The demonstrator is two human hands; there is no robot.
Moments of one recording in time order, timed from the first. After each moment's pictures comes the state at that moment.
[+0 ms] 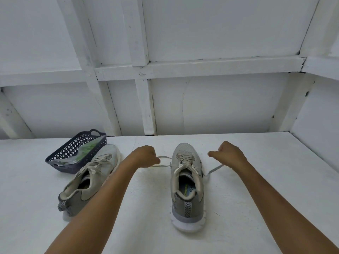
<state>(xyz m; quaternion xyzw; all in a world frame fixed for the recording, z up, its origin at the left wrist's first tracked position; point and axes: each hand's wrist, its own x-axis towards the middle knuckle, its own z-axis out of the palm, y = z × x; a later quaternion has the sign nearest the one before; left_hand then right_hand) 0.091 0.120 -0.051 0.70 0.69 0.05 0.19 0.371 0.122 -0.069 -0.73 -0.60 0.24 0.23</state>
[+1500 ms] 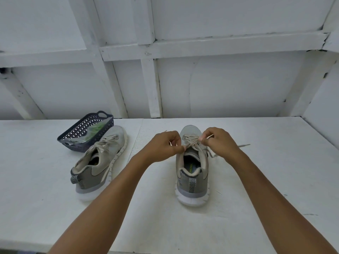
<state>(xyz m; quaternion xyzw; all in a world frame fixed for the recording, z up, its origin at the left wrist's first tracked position) 0.122 0.072 -0.054 0.75 0.56 0.22 0.27 0.329 0.082 -0.059 -0.59 -0.64 0.35 0.34</state>
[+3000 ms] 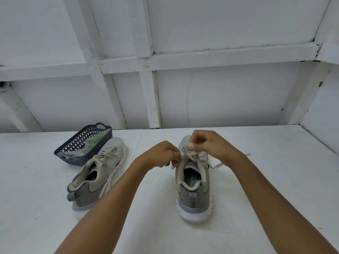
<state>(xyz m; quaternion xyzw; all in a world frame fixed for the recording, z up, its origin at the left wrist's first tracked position) 0.121 0.090 -0.044 0.70 0.57 0.16 0.41 0.318 0.090 -0.031 -0.45 -0.71 0.43 0.32</state>
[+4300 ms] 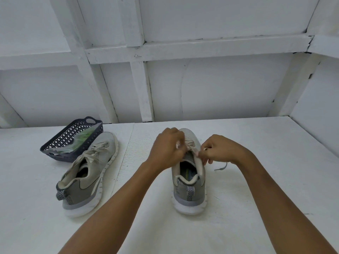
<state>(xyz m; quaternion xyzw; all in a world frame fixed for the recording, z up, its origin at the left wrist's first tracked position) 0.151 0.087 -0.070 0.80 0.50 0.33 0.08 0.341 0.076 -0.035 -0.58 -0.73 0.33 0.12</state>
